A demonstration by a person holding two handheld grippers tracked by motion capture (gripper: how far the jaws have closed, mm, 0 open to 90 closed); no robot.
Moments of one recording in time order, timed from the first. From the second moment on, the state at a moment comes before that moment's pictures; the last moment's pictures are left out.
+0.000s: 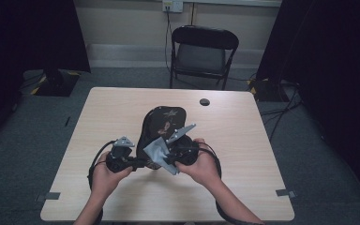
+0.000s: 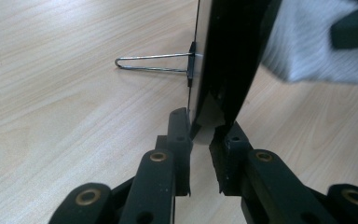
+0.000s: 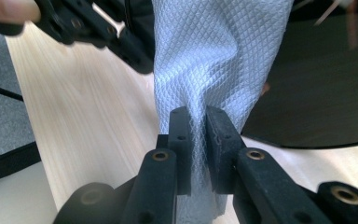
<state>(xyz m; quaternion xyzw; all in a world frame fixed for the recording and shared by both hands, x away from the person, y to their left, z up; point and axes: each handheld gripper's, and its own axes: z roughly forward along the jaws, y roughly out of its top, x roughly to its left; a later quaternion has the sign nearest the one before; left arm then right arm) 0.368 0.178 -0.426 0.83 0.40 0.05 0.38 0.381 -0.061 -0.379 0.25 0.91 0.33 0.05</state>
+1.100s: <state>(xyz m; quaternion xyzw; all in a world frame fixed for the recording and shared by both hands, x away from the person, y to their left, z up) 0.367 0.180 -0.427 0.83 0.40 0.06 0.39 0.377 -0.077 -0.448 0.29 0.92 0.28 0.00</state>
